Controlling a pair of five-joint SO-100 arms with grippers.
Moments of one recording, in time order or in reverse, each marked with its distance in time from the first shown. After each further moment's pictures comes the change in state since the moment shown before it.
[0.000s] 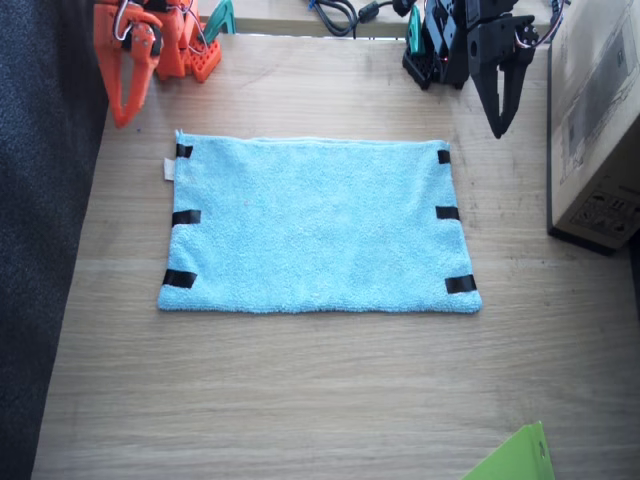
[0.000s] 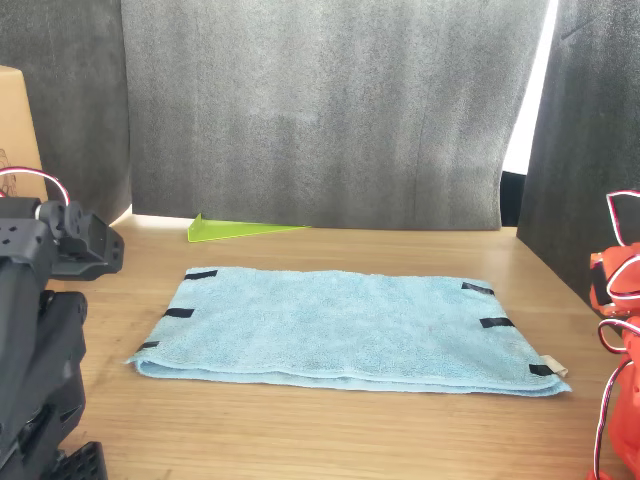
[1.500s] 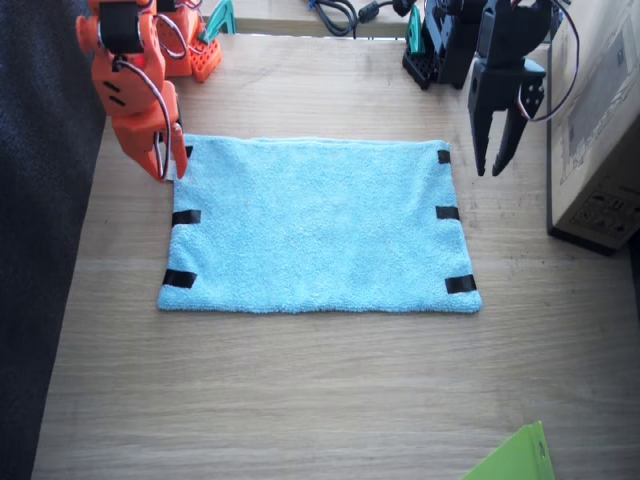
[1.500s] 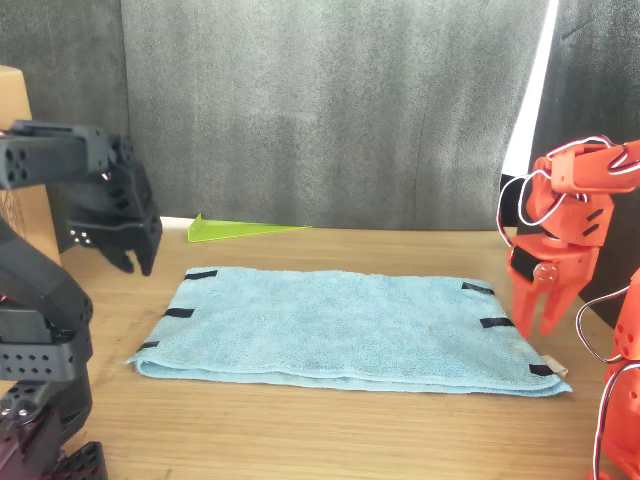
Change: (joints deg) arm 0 -6.5 -67.2 -34.8 -3.6 4.0; arm 1 13.3 -94.3 -52.8 5.3 1.7
